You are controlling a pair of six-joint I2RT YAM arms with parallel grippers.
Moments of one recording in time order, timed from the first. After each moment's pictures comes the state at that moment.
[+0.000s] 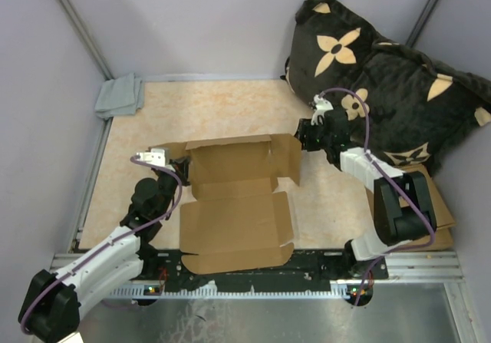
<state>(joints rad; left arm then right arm) -0.53 0.74 0.20 0.56 -0.28 -0.21 0.21 1.53 0.87 0.09 -0.26 0.21</state>
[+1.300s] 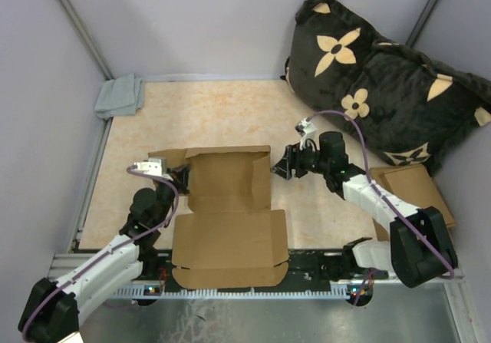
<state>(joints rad) -0.53 0.66 0.09 0.60 -0.24 -0.27 0.35 1.24 0.63 0.12 -0.59 0.26</state>
